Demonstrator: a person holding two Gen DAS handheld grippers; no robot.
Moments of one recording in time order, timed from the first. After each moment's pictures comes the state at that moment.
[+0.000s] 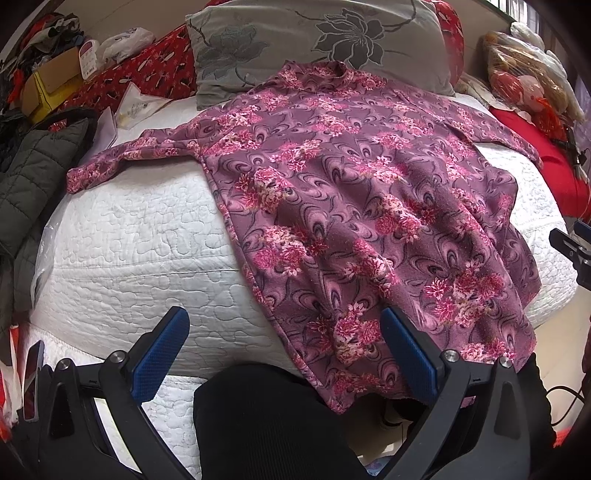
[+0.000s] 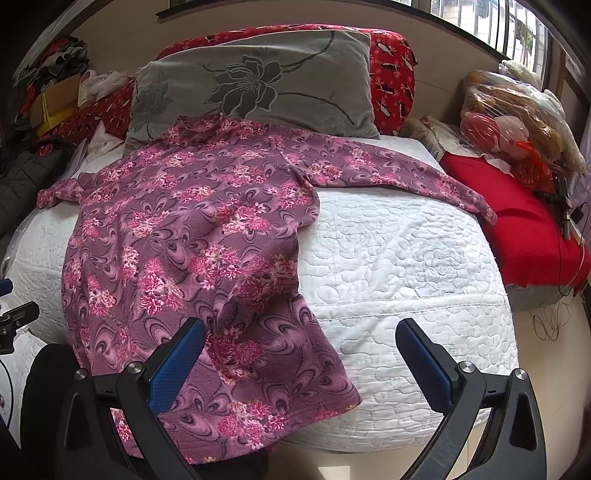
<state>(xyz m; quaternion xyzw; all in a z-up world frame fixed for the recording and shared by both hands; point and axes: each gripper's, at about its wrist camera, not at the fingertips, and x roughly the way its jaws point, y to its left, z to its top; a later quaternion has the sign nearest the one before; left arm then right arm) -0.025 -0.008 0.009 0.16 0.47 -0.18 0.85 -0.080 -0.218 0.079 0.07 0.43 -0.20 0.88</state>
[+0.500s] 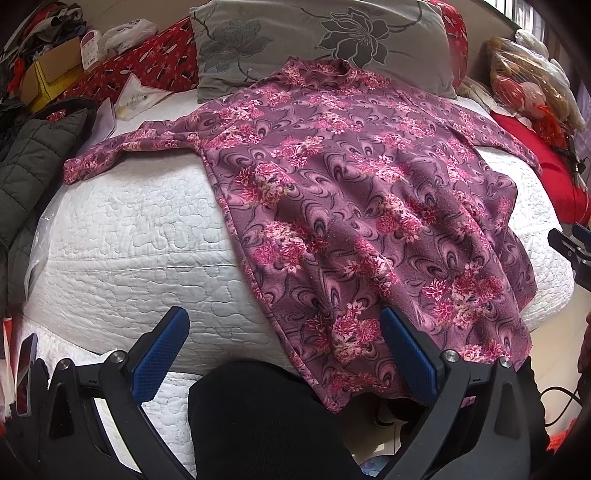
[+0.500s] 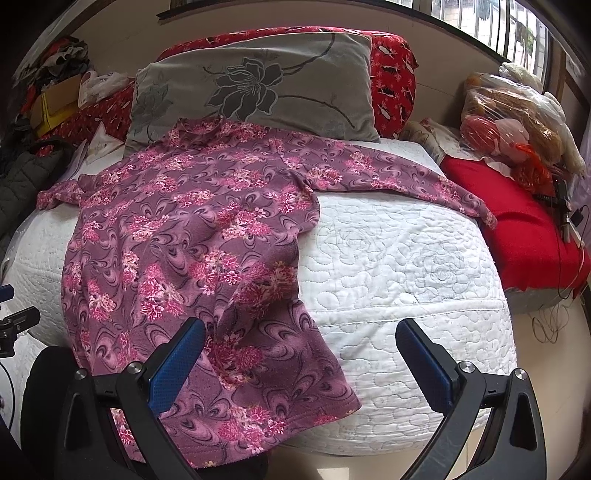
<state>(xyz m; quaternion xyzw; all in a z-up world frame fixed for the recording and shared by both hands) -0.021 -0.005 0.007 0.14 0.48 -0.19 0.85 -0.076 -0.219 0.081 0.07 0.42 -0.20 0.88</state>
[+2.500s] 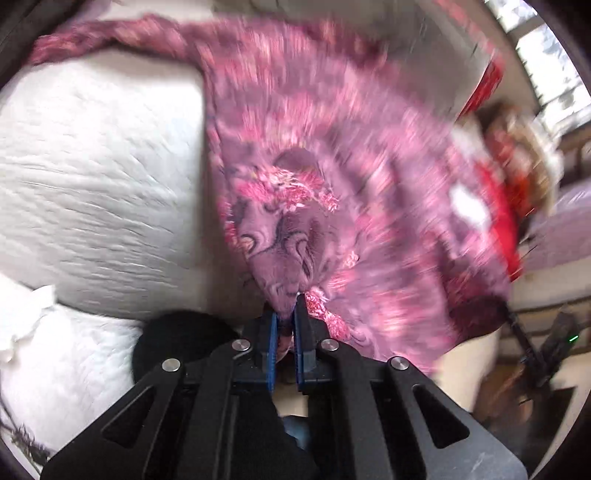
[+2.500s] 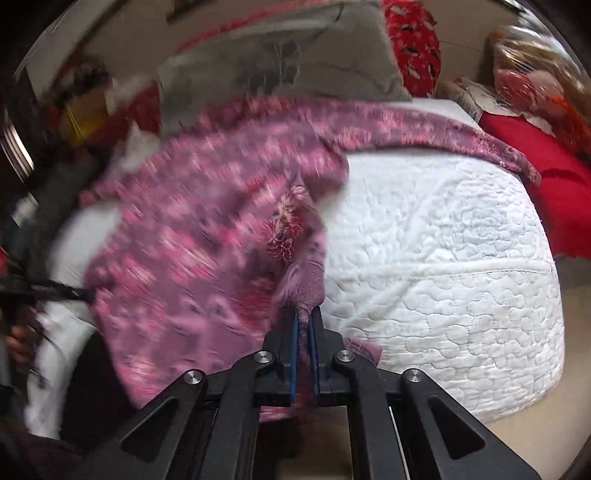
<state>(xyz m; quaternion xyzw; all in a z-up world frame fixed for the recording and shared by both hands) 0.029 0.056 0.020 -0.08 0.62 -0.25 0.74 -0.127 -0.250 0.098 0.22 0.41 -0.07 0.89</state>
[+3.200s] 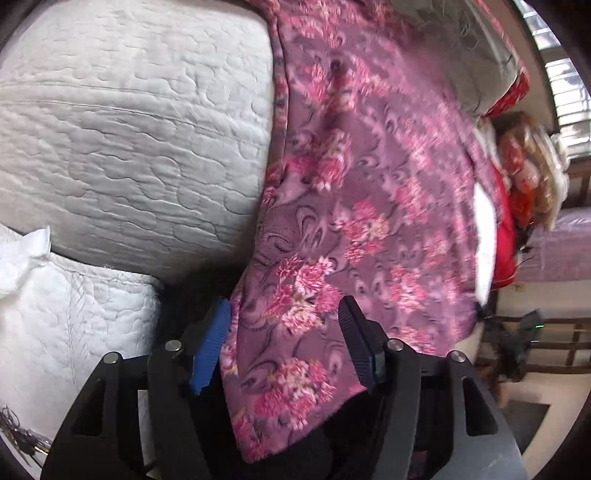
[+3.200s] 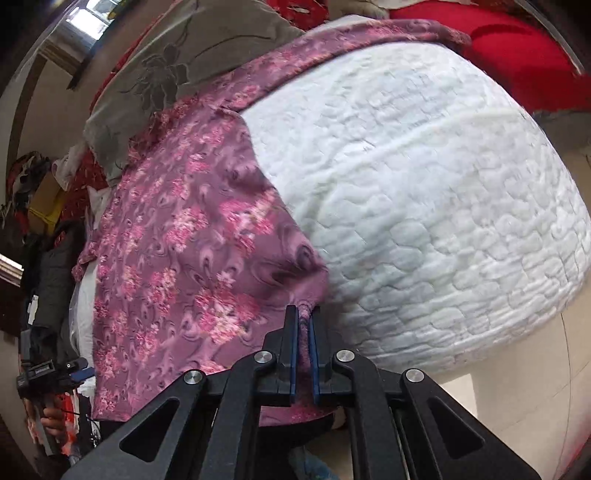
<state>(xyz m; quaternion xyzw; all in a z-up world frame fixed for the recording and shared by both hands) 0.035 0.077 -0.045 -0.09 0.68 -0.22 0.70 -0.129 -0.302 0.029 0.36 0.45 -0.13 0.81</state>
